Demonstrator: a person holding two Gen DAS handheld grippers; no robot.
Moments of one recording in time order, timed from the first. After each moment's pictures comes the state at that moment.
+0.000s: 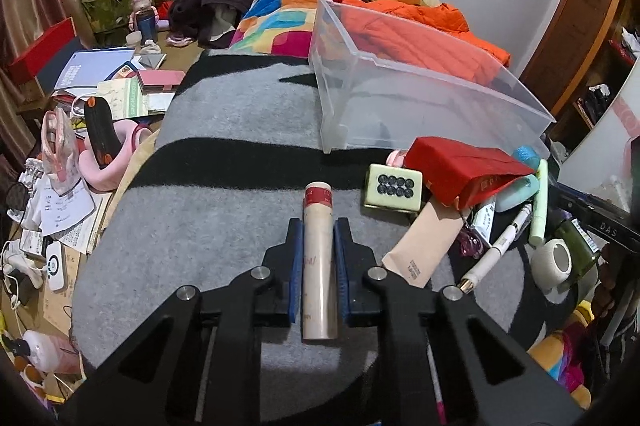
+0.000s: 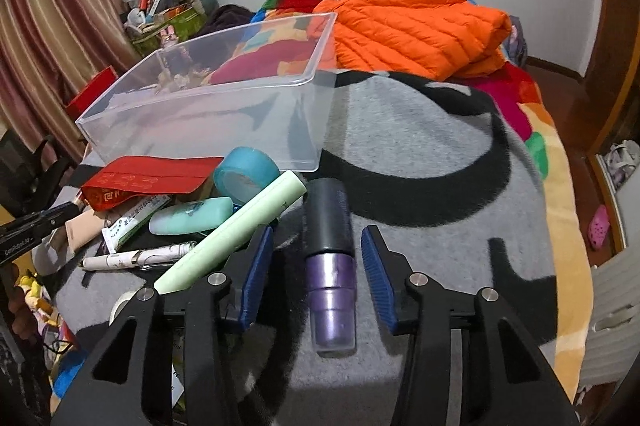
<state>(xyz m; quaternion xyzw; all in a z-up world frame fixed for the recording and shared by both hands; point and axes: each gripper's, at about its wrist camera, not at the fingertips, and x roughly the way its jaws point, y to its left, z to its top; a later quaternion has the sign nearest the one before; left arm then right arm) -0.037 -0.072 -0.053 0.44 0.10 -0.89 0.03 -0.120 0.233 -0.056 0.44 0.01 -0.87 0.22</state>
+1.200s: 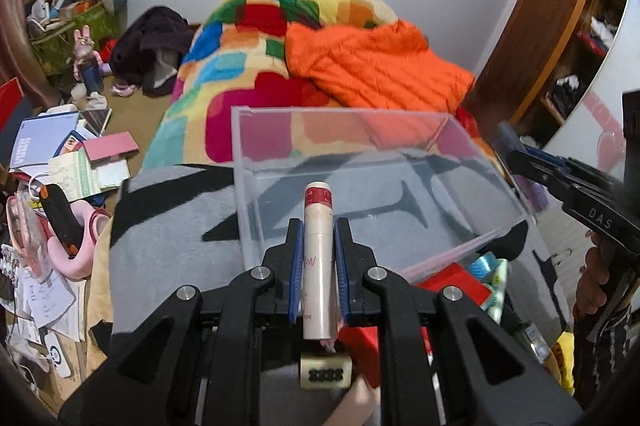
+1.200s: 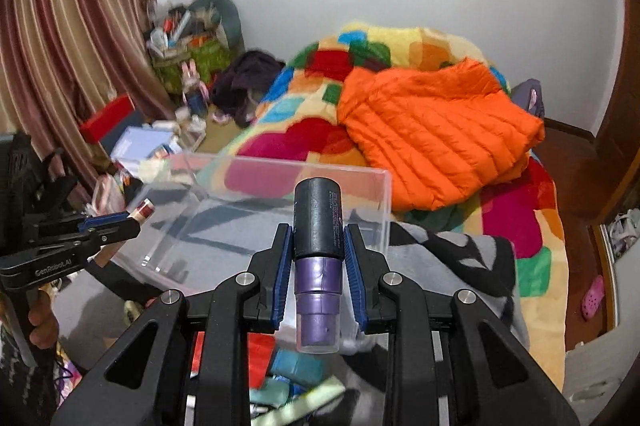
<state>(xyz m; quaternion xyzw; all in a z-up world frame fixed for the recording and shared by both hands) -0.160 -0.053 0.003 0.44 0.08 -0.89 -0.06 -0.196 0.166 0.031 0.38 0.05 -0.89 0.24</state>
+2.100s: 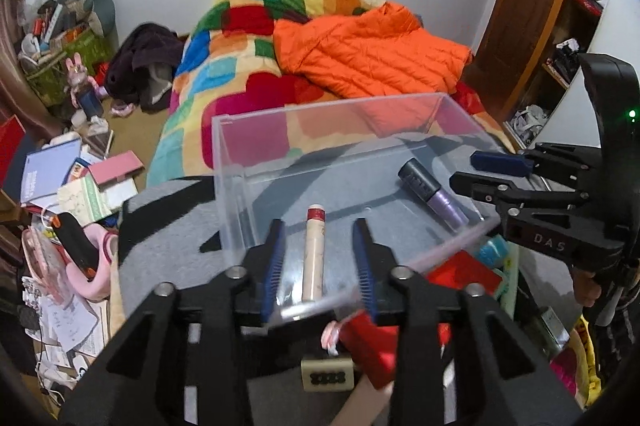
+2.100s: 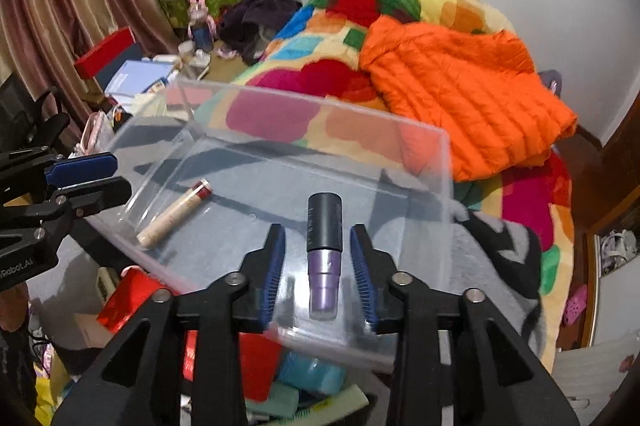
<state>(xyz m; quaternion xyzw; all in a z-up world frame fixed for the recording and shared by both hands) -0.152 -0.031 0.013 0.43 0.01 -0.90 -0.06 -0.203 0.130 0.000 0.43 0.12 -0.86 0.25</state>
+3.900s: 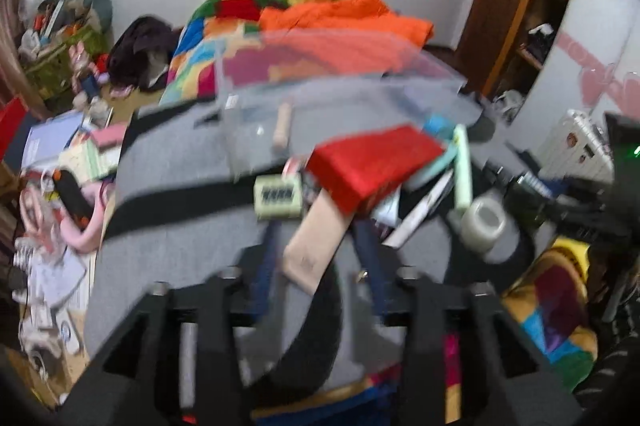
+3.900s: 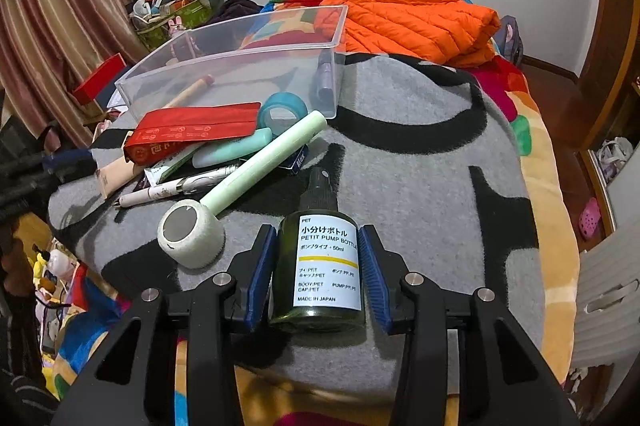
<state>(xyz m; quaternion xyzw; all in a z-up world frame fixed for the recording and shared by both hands) -0.030 -0.019 -0.012 0.42 0.01 -0.90 -0.09 -0.055 0.242 -0.046 0.45 0.03 -0.87 0.21</state>
